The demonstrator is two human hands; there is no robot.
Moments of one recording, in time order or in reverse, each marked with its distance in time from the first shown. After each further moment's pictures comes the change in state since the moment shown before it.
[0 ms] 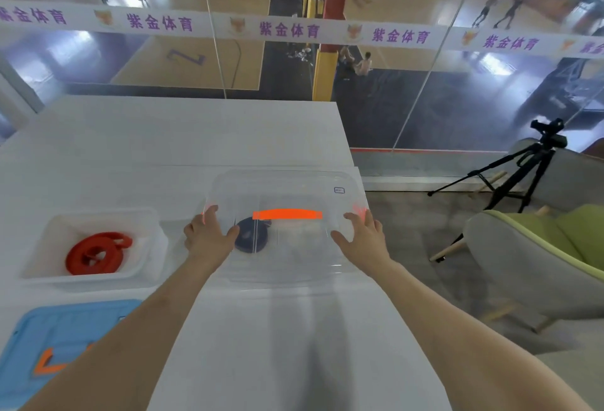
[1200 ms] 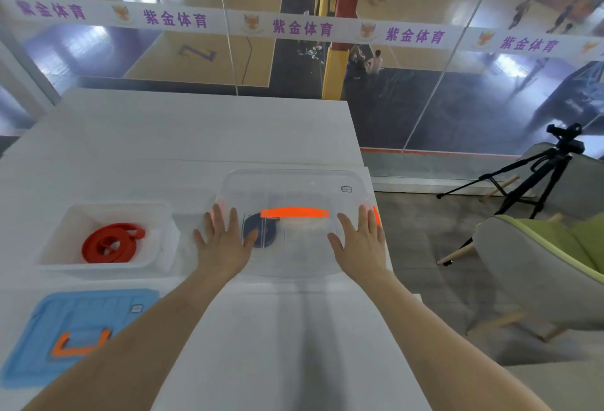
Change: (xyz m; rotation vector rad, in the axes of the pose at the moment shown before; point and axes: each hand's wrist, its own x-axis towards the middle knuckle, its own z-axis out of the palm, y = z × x) left_hand -0.023 -0.012 0.008 0.338 -0.039 0.159; right_hand -0.023 -0.031 0.017 -0.344 0.091 -0.137
